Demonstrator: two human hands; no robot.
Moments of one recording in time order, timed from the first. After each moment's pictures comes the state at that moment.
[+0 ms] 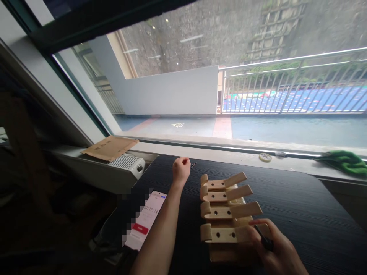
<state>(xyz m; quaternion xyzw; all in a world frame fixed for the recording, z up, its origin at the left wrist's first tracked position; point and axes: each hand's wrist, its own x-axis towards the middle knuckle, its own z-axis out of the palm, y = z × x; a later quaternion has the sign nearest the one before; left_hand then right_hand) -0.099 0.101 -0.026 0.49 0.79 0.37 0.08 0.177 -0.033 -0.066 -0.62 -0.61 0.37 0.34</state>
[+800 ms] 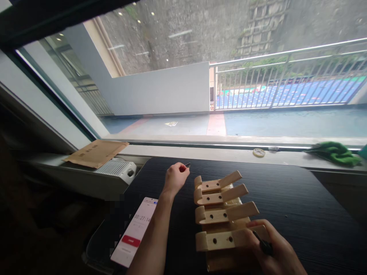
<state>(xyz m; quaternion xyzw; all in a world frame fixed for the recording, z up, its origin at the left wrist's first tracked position) -0.090 0.081 -0.008 0.56 0.79 0.21 0.13 0.172 -0.035 -0.063 -0.62 -0.59 0.38 0.35</state>
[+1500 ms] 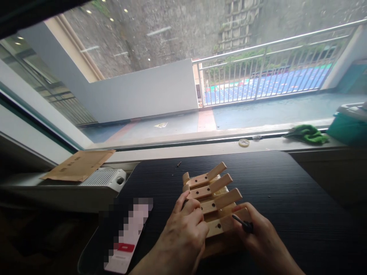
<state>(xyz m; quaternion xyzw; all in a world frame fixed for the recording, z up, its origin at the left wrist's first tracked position) -0.025 -0.043 0.030 0.90 0.43 0.12 0.05 0.170 -0.035 -0.036 -0.58 -0.61 0.41 0.35</state>
